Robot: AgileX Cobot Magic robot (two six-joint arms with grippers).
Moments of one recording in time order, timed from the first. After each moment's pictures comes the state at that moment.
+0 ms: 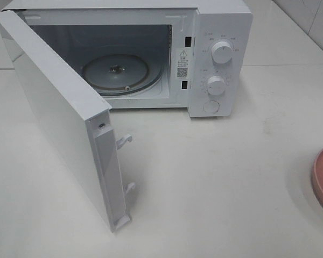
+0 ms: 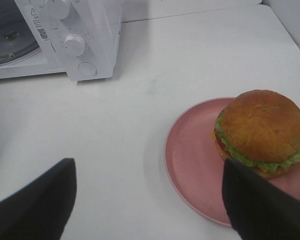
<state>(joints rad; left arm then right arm) 0.03 0.00 -0.52 -0.10 1.08 0.05 0.07 -0.01 -0.50 -0.02 1.00 0.18</state>
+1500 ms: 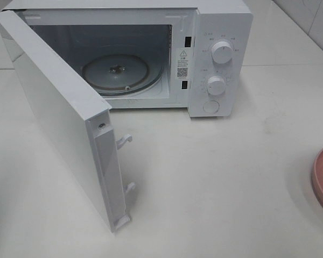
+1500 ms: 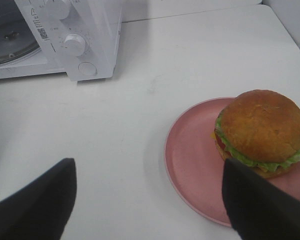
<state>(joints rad) 0.03 0.43 -0.46 -0.12 0.44 0.13 0.07 -0.01 -0.50 -0.02 1.00 0.18</state>
